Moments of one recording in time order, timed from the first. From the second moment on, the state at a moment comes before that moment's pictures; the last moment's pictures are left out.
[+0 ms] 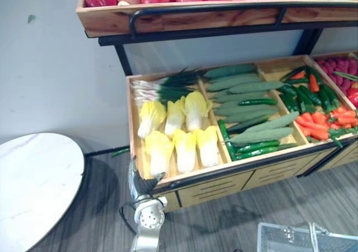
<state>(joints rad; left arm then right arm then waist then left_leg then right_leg) 0.11 -0.06 0.07 0.26 0.41 -0.10 0.57 0.28 -0.10 -0.55 0.91 -0.41 -0.05 -0.28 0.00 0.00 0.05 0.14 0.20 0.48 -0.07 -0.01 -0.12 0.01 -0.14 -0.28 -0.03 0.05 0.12</state>
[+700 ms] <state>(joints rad) -0.03 -0.03 0.16 0.49 0.40 -0.01 0.66 0.23 -0.12 -0.53 0.95 -0.42 -0.05 -0.28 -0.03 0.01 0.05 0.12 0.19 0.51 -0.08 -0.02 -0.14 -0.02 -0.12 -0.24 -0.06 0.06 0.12</state>
